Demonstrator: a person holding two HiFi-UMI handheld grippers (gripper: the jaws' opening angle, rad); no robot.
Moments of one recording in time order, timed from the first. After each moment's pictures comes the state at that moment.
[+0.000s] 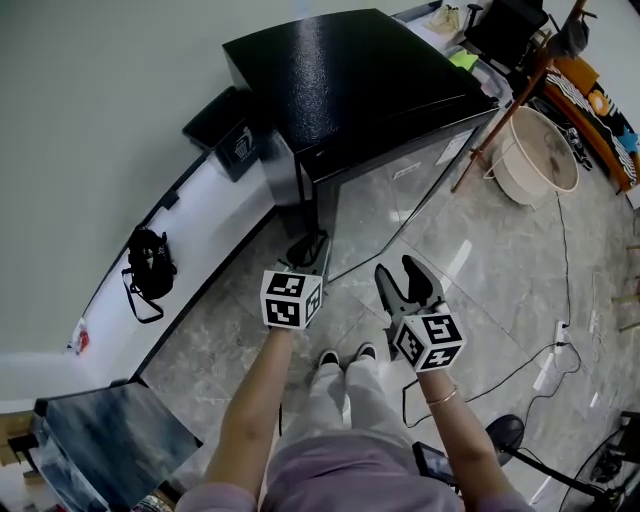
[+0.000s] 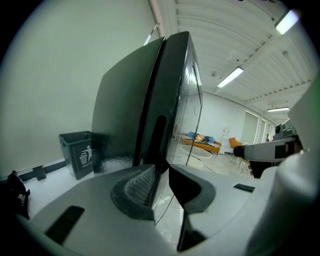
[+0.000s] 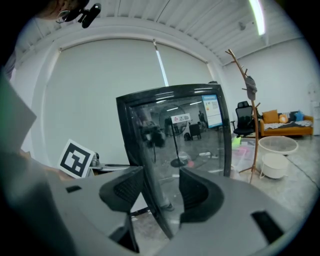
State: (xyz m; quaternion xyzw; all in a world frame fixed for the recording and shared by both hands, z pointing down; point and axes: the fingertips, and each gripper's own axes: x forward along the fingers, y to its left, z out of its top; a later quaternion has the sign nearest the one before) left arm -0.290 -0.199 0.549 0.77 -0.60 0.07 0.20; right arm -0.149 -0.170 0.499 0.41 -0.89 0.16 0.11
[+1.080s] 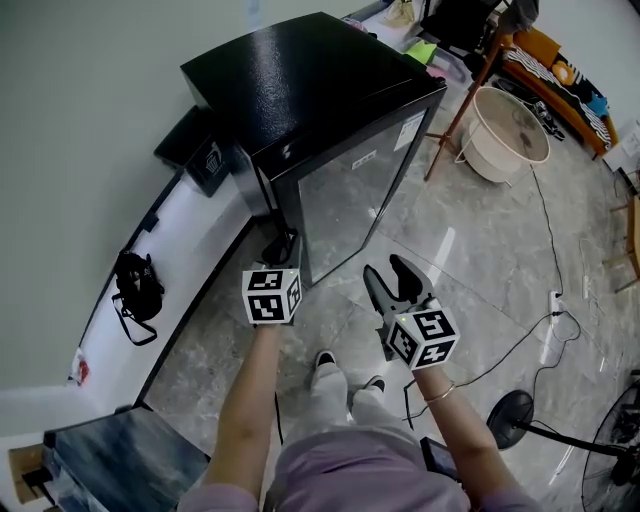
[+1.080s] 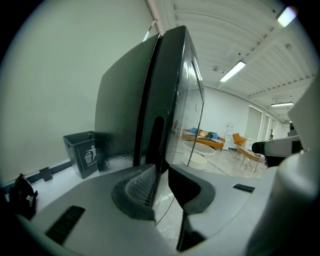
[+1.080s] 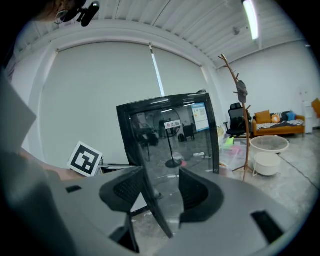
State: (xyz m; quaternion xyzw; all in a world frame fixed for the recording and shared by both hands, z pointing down) left arm -0.285 -0.193 0.547 0.76 -0.61 0.09 0.20; right arm -0.111 -0.142 0.485 0.44 -0.88 0.16 0.10
